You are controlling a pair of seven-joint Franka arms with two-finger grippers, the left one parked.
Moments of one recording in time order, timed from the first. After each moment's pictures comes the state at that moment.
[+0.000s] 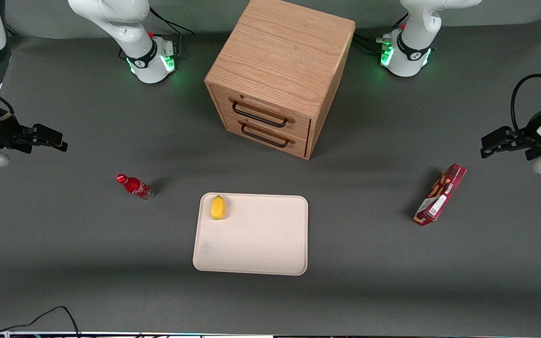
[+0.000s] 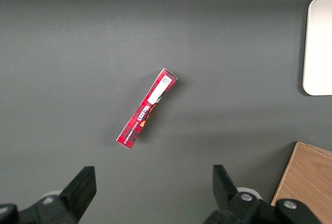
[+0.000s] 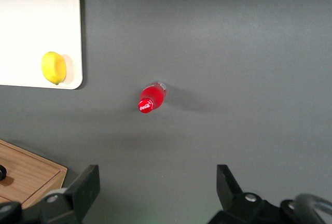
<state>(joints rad) -0.17 0.04 0.12 -1.64 0.05 1.61 -0.04</state>
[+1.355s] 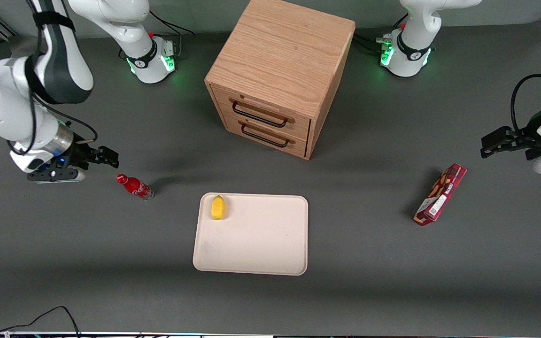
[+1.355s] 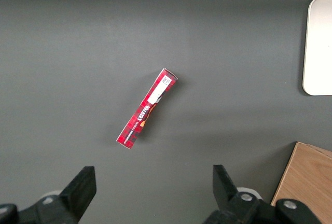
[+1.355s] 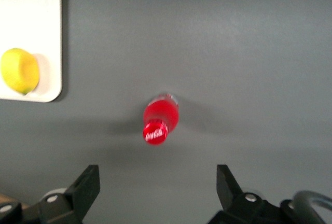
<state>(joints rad) -0.17 -0.01 0.21 -2.17 0.03 2.18 0.02</state>
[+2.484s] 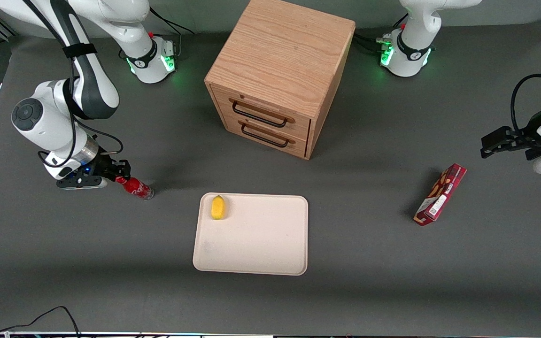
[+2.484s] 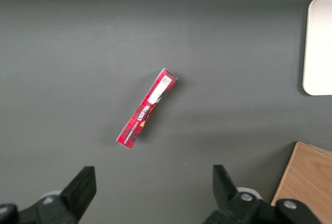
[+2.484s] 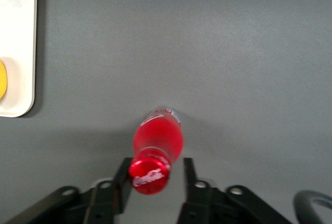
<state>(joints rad) -0.17 0.07 0.22 -2.29 0.02 2.43 0.01</state>
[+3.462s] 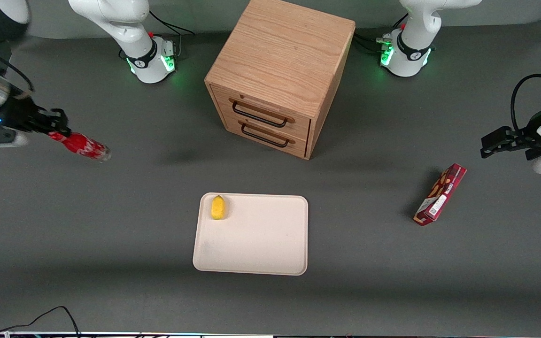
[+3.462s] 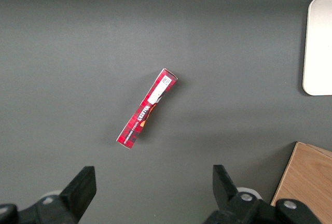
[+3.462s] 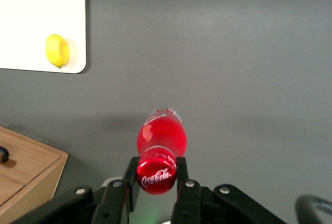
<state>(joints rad) -0.20 -0.06 0.21 -1.65 0.00 1.51 0.01</state>
